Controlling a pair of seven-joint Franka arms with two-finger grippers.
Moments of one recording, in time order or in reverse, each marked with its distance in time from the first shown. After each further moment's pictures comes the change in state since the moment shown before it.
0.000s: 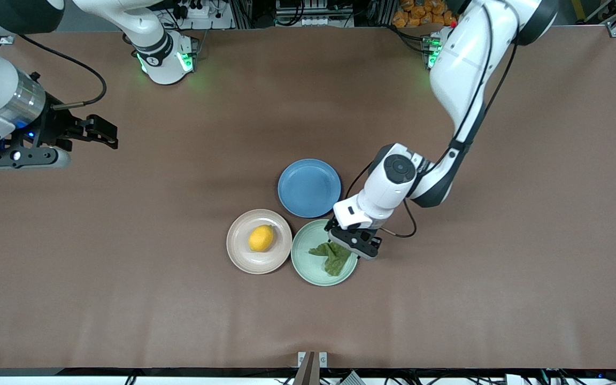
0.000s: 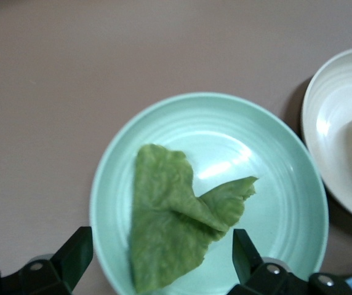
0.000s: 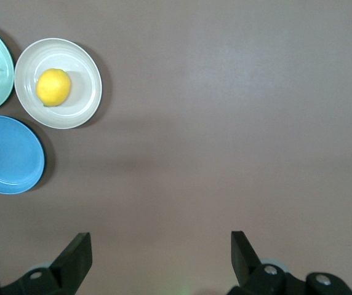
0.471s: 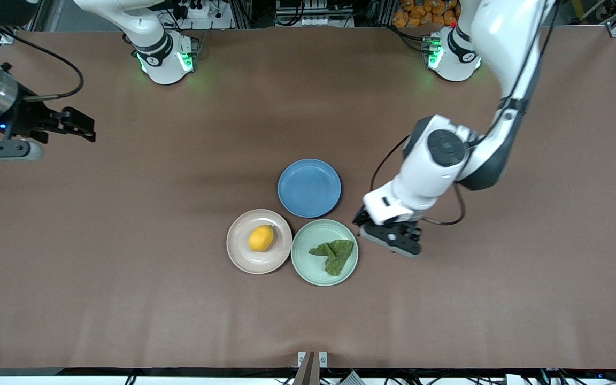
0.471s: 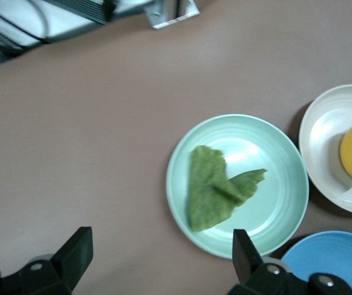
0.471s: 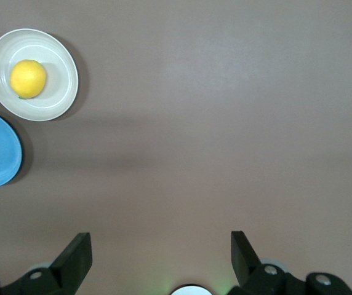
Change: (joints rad) left arm 0.072 -0.240 -0.003 -0.003 -0.017 -0.323 0.000; right arm -0.040 -0.028 -0.001 0.000 -0.042 -0.050 -0.040
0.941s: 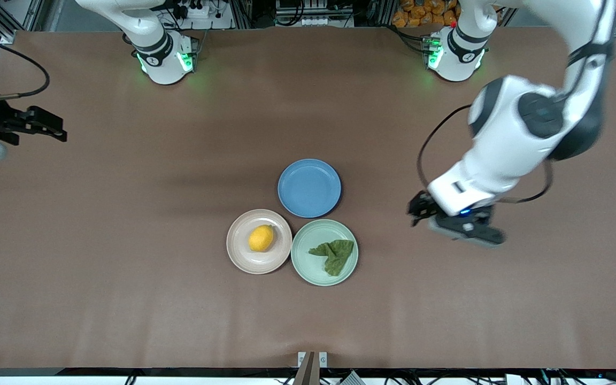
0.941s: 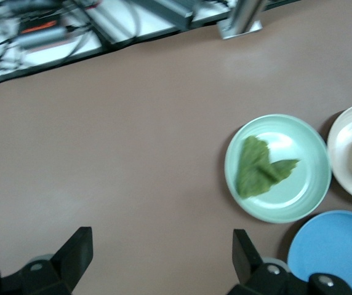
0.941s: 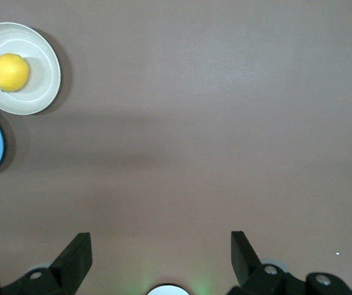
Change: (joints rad) left arm 0.121 -0.193 0.004 0.001 -0.020 -0.247 0.000; right arm -0.099 -0.007 -0.002 0.000 0.000 -0.005 -0.143
